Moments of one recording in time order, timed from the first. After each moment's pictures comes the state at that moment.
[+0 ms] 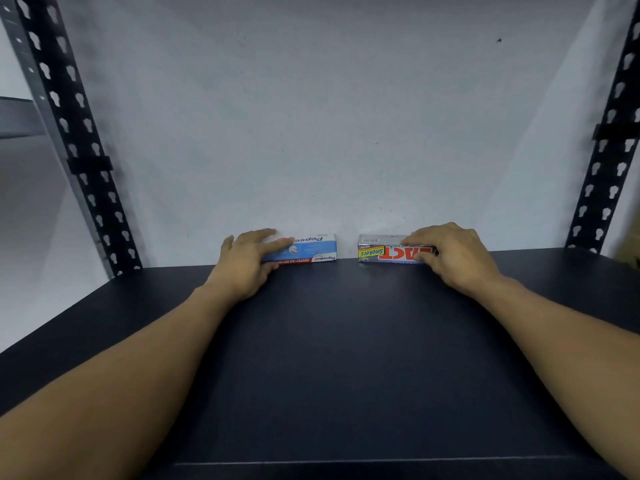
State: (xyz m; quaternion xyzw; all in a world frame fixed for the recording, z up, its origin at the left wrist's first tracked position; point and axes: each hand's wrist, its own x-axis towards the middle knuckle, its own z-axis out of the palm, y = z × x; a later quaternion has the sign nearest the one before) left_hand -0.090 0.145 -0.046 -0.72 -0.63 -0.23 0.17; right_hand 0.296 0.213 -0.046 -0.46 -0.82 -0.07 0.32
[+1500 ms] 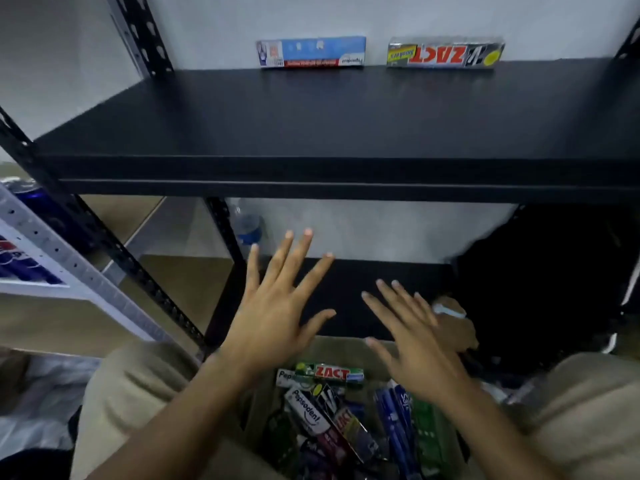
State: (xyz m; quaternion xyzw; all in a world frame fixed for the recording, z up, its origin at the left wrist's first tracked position) left_hand 0.041 -0.207 -0.237 -0.76 -0.63 -0.12 0.12; right_hand 0.281 -0.147 -0.313 -0.41 -0.89 0.09 0.15
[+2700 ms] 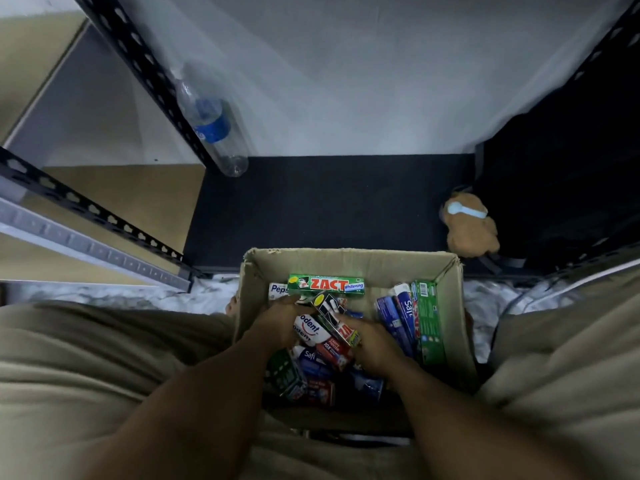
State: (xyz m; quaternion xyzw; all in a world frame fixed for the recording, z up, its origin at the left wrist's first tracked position) left_hand 0.017 -0.210 -0.535 -0.62 -0.68 0.11 -0.37; right_hand 0.245 -0.198 -0.562 -0.51 -0.70 0.51 -0.04
